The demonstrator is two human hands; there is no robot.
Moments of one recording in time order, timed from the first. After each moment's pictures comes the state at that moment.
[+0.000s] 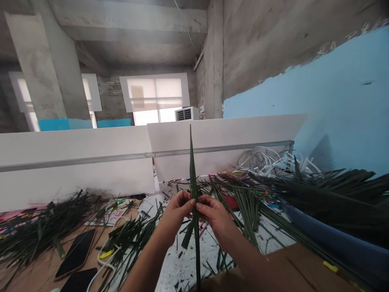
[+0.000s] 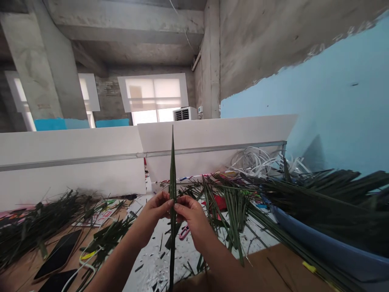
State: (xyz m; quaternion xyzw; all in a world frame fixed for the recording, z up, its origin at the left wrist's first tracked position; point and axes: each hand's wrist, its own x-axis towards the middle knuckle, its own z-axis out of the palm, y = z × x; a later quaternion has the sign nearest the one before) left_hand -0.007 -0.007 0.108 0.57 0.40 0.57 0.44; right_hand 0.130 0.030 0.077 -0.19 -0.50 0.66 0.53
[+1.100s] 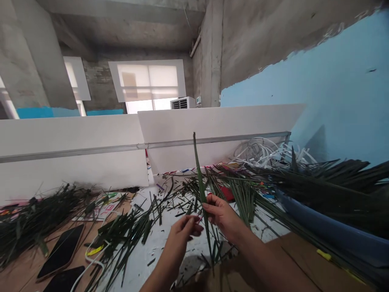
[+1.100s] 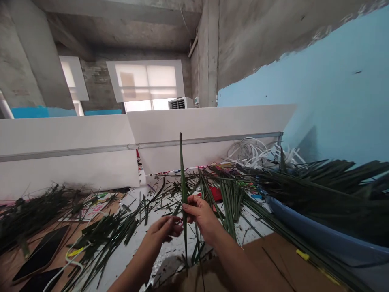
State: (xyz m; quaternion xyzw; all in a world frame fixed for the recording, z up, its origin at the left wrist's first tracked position) left_hand 0.007 -0.001 0.015 0.51 0.52 0.50 0.46; right_hand 0.164 0.066 0.030 -0.26 -0.49 0.68 0.49
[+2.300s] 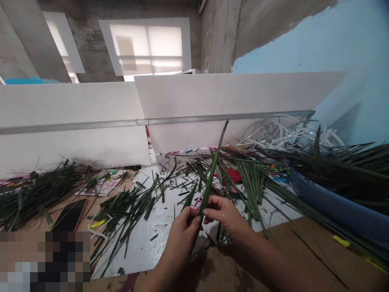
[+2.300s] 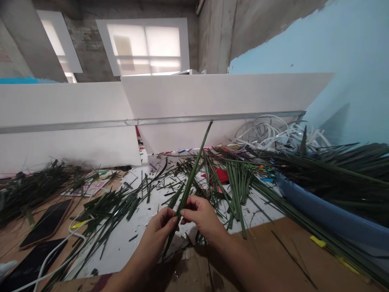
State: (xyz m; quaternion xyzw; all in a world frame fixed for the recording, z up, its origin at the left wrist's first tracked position) left_hand 0.014 -0.023 -0.016 0.53 0.55 0.50 0.40; right_hand 0.157 0.046 -0.009 -0.31 -0.60 0.62 0.41
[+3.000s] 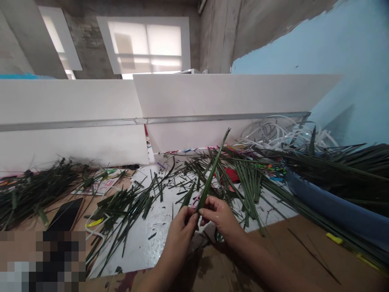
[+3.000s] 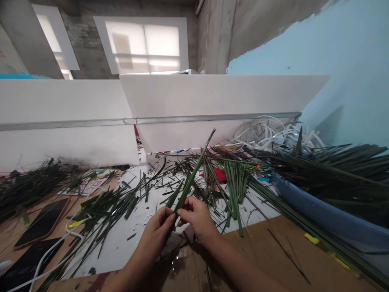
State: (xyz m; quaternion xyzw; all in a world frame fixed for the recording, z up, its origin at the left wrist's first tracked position) left_hand 0.014 -0.023 -0.017 0.53 0.56 0.50 0.39; right_hand 0.147 0.043 -0.024 -0.32 -0.57 0.62 0.44
